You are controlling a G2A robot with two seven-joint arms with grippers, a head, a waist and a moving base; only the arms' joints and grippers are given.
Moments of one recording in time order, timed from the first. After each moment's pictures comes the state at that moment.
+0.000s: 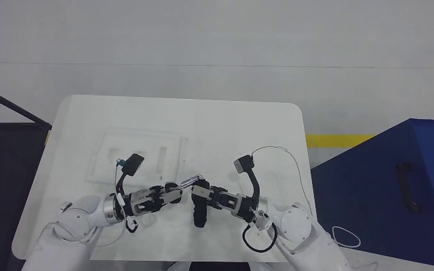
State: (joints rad) left arm 1.58 -0.96 -1.55 -1.81 -0.25 -0.75 -1.01; right arm -1.33 -1.25 0.98 -1.80 0.21 -0.25 0.65
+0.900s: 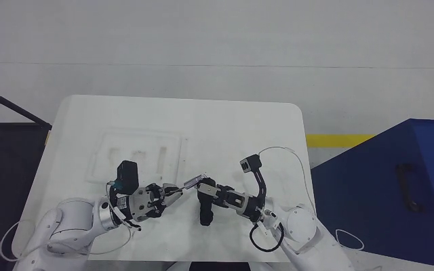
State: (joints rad) left arm 1.68 -0.99 -1.67 -2.01 0.48 -0.98 -0.54; right arm -1.35 -1.24 1.01 -1.80 0.27 -0.28 0.67
